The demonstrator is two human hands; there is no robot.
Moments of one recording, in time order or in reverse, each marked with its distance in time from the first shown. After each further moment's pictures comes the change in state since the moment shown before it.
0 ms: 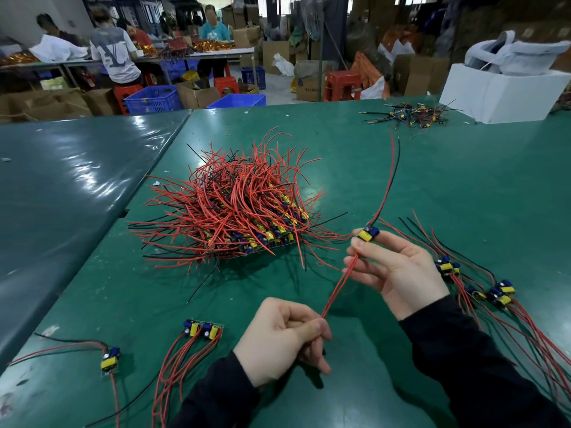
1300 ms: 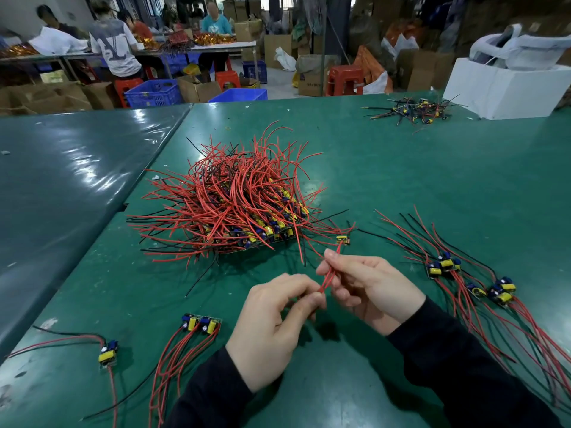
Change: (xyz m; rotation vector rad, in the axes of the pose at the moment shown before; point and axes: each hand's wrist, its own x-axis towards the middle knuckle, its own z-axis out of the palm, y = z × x) left_hand -0.003 0.009 -0.005 0.617 0.261 0.647; right_hand -0.006 0.018 0.010 -0.184 -0.299 0.257
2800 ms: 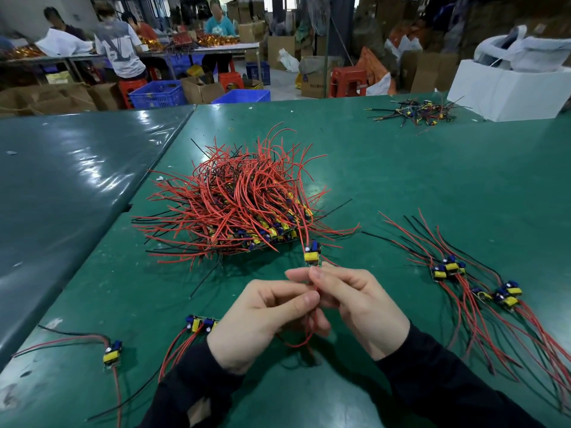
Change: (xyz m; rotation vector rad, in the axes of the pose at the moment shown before) left_hand 0.005 -0.002 -0.015 -0.726 -0.222 -0.462; right_hand -0.005 0.020 0.017 -0.176 -0.111 -0.346
